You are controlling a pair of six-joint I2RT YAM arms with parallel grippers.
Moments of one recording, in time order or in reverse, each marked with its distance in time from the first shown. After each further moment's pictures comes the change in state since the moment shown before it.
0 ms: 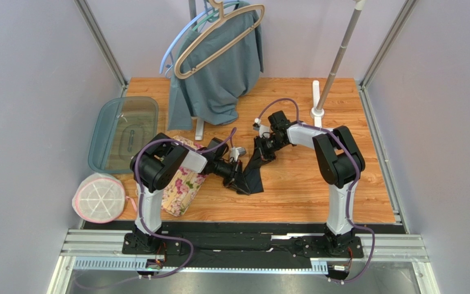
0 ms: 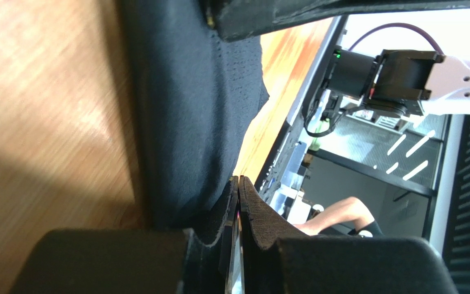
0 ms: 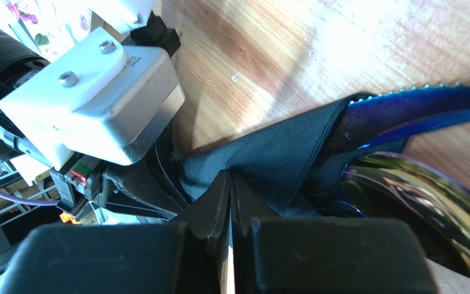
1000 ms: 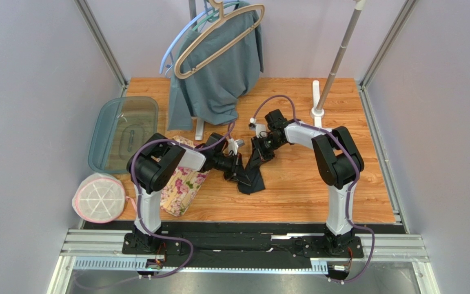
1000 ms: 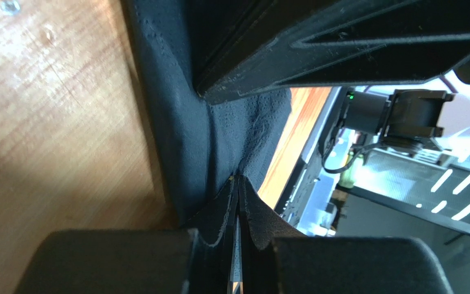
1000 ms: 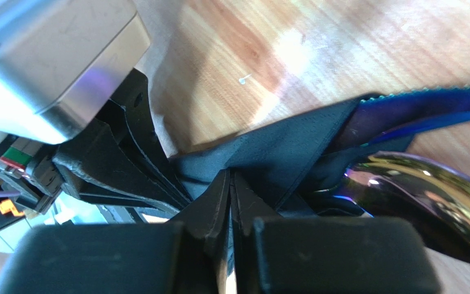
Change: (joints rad) left arm 0.012 -0.034 0.012 0.063 -0.129 0.021; right arm 0.018 -0.003 0.042 -0.058 0.050 -0.146
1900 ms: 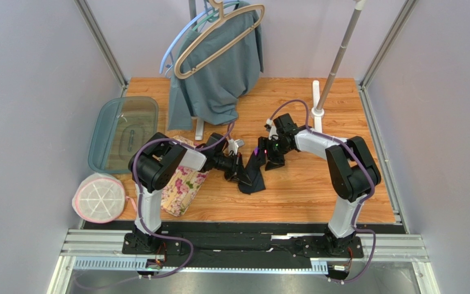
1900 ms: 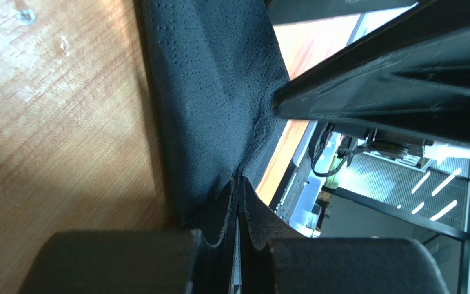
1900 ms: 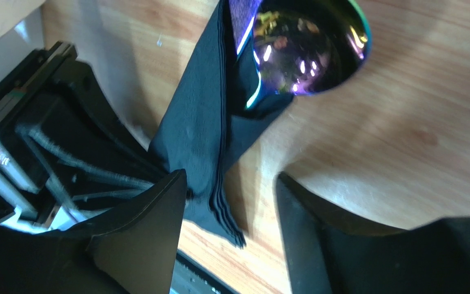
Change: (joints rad) left arm 0.003 0.026 0.006 0.036 0.019 -0.063; right arm -0.018 -0.202 -0.189 0.058 0.222 0.322
